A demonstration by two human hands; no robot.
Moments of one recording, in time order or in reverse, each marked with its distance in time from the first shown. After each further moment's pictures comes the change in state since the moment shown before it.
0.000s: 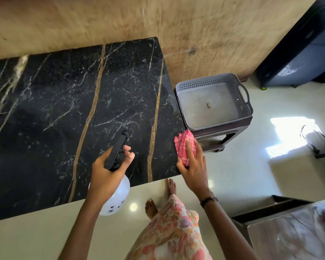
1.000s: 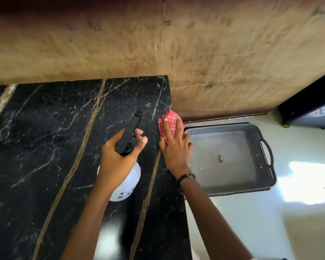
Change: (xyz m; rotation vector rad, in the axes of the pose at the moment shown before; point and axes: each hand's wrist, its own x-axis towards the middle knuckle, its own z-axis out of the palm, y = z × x) left_hand 0.224 0.094 0.071 -0.075 0.099 0.053; right_hand 0.291 -0.085 0.012 -0.361 -0.057 -0.113
